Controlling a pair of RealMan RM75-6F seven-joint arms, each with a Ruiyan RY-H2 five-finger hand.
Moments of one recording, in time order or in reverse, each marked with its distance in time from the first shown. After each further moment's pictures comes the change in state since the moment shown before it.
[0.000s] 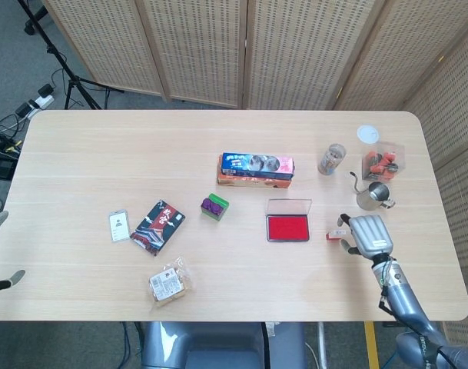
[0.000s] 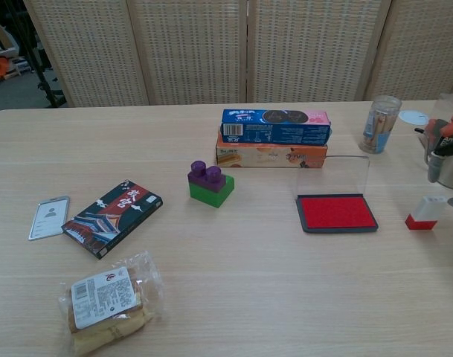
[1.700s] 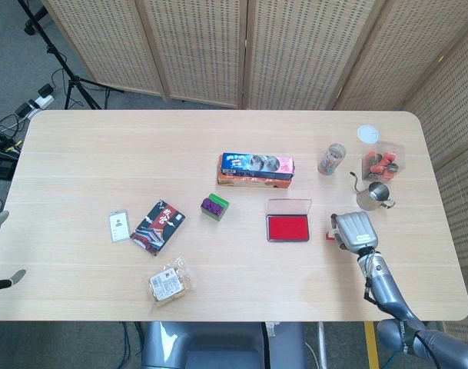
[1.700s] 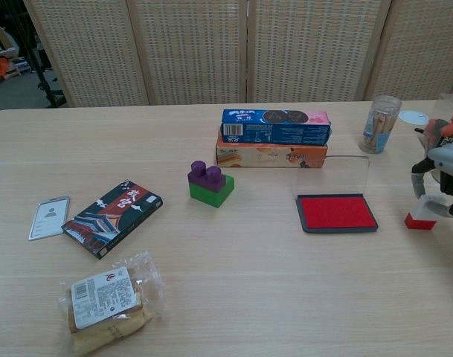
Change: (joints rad) left arm 0.002 0.003 -0.017 -0.003 -0.013 -0.031 -0.004; right arm 0.086 -0.112 -0.022 0.123 0.116 -0.048 -0.162
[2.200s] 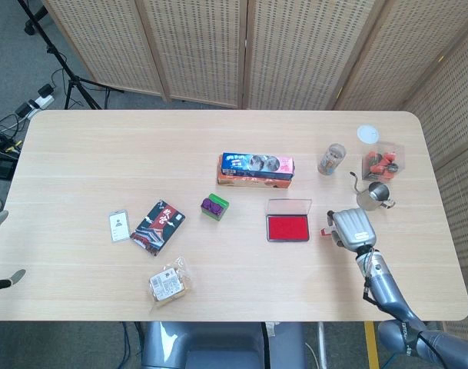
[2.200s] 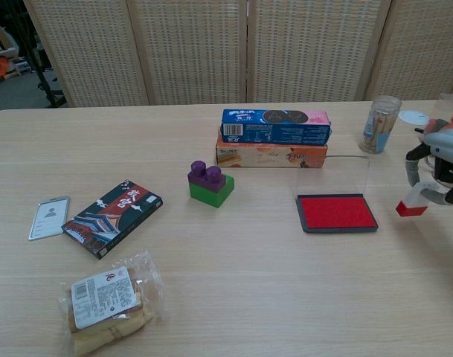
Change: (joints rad) left arm 0.003 0.006 -0.001 -0.001 0.004 0.001 -0.014; right arm 0.009 0.058 0.014 -0.112 -0.020 0.040 -0.015
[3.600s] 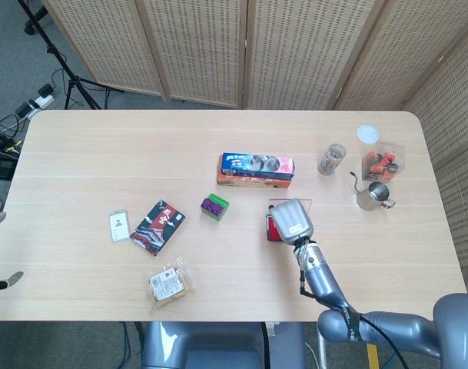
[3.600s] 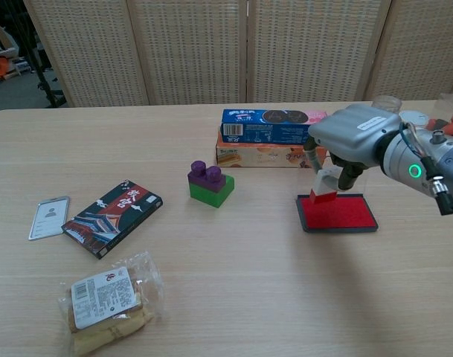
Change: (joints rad) left arm -0.009 0.039 0.008 0.019 -0.004 -0.057 -0.112; right arm 0.274 -0.174 0.035 -0.180 0.337 0.107 -0.561
